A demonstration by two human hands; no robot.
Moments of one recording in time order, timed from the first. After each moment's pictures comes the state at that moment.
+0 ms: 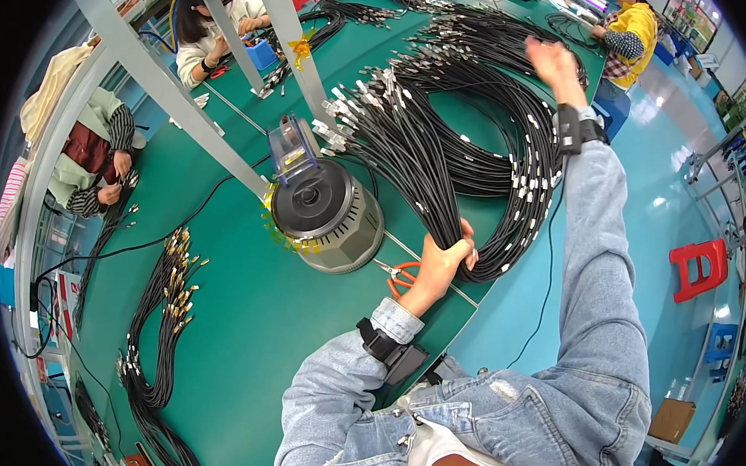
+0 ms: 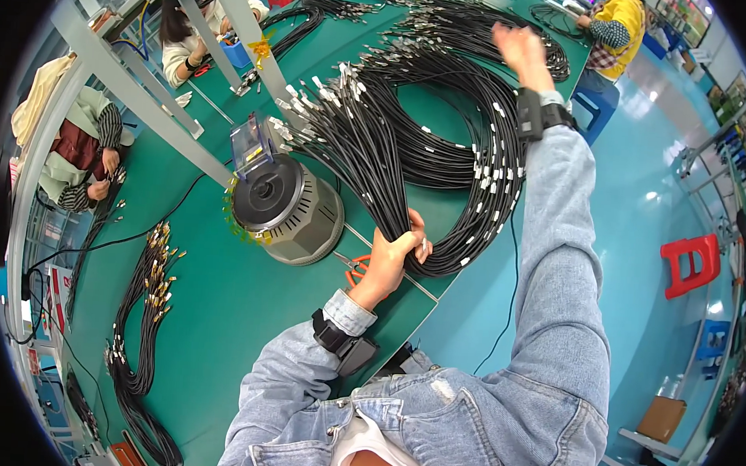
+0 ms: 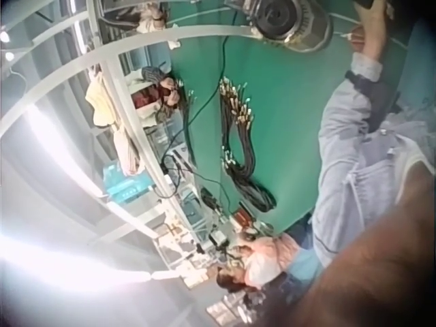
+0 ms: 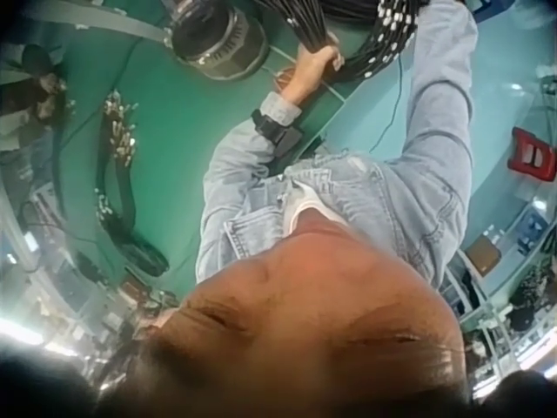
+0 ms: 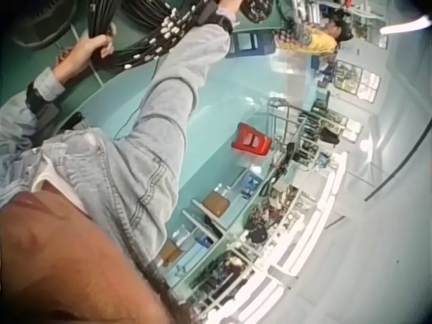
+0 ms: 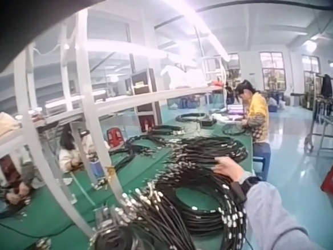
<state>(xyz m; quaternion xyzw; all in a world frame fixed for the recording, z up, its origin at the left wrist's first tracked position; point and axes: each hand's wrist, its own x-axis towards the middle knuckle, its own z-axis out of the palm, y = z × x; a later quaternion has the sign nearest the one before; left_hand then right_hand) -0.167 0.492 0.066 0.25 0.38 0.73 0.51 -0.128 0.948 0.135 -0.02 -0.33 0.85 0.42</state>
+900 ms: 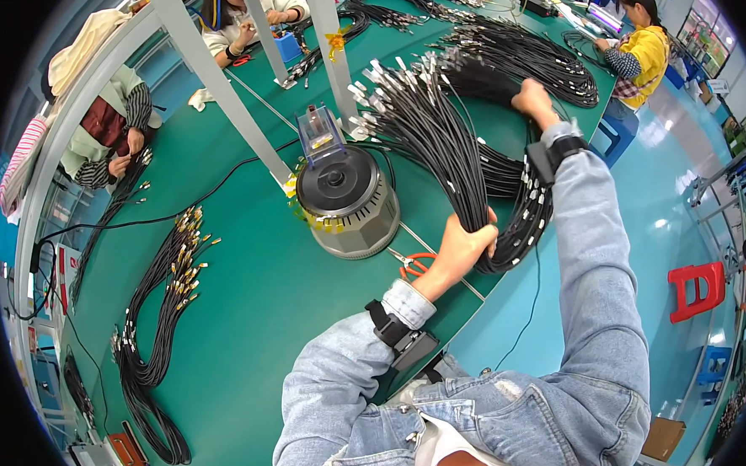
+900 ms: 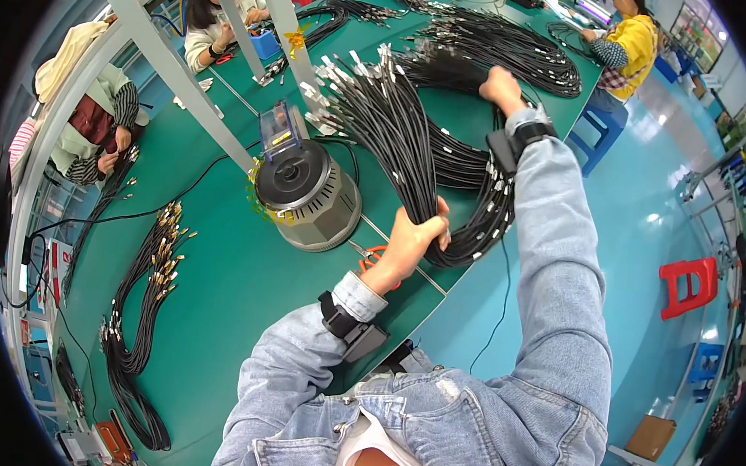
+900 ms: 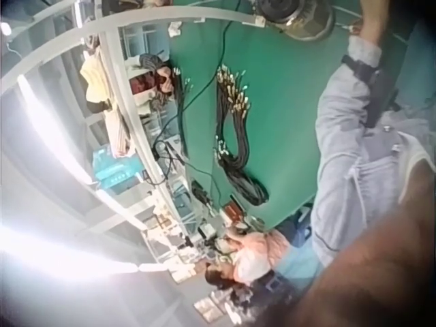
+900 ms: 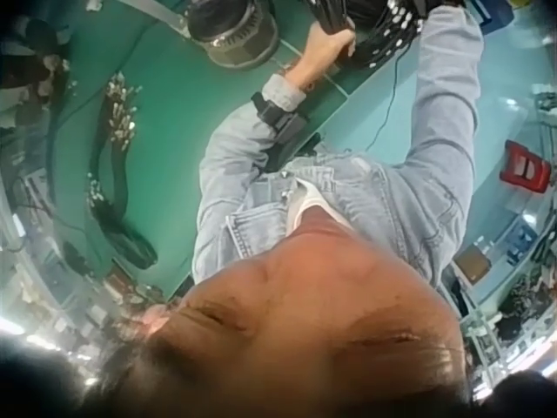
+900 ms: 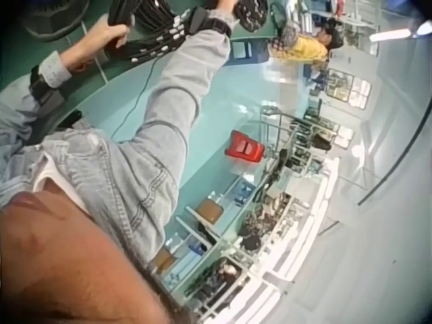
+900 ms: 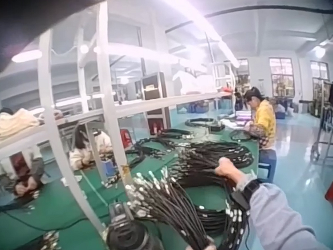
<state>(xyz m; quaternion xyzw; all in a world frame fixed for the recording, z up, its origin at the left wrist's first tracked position) -0.165 0.491 0.100 0.32 0.40 0.70 0.50 -0.170 0.868 0.114 -0.49 -0.85 0.02 0.16</state>
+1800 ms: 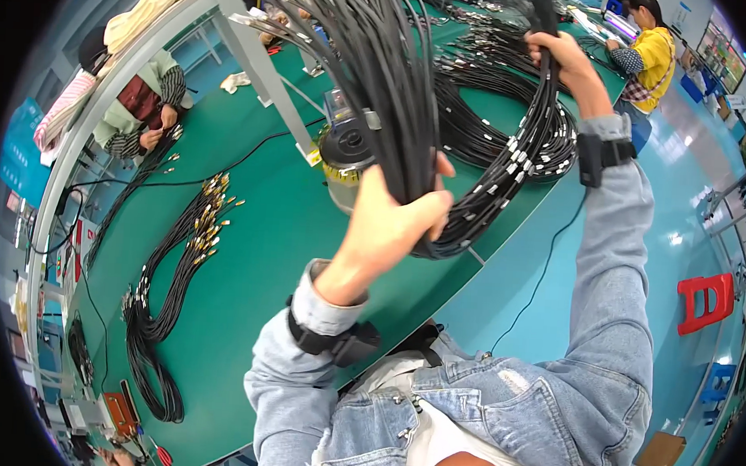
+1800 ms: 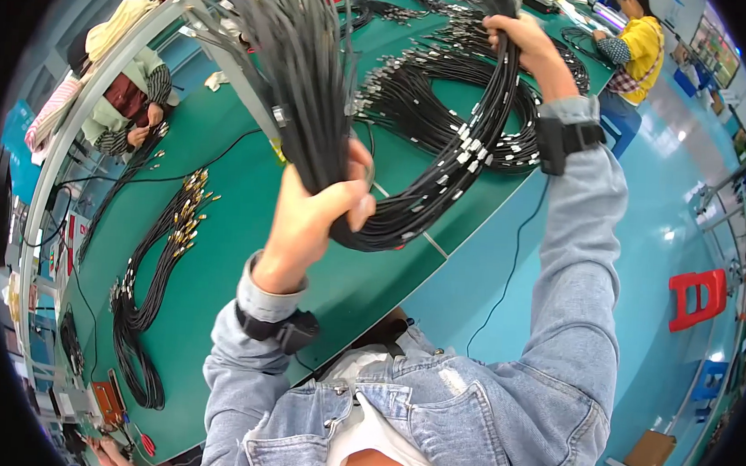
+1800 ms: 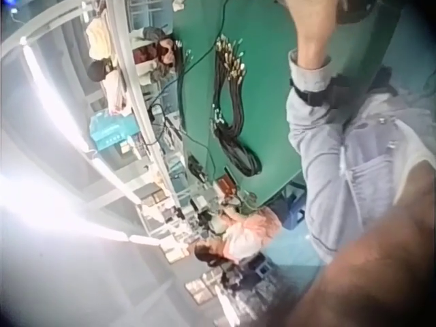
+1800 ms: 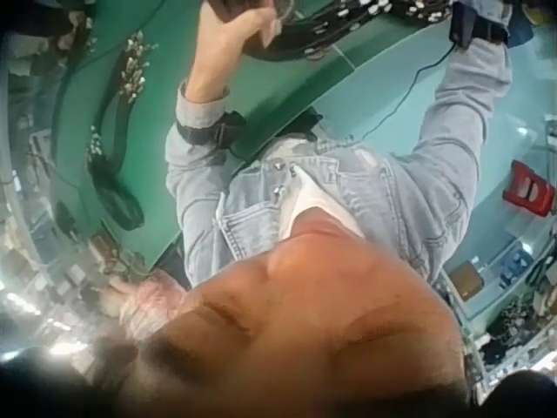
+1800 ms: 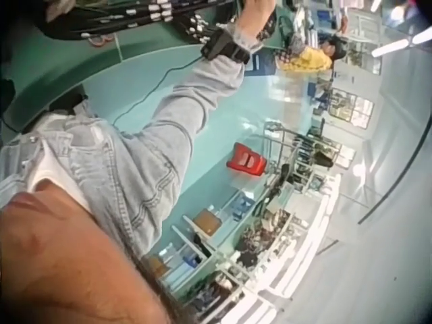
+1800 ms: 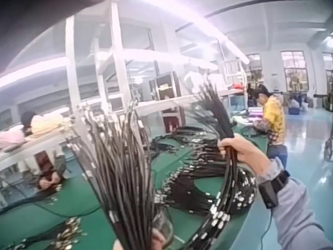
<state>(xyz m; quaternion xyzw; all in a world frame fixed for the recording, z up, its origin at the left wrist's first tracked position) -0.167 0.360 0.246 0.38 0.49 0.71 0.34 -0.128 0.749 0.256 -0.17 -0.72 0.62 0.27</state>
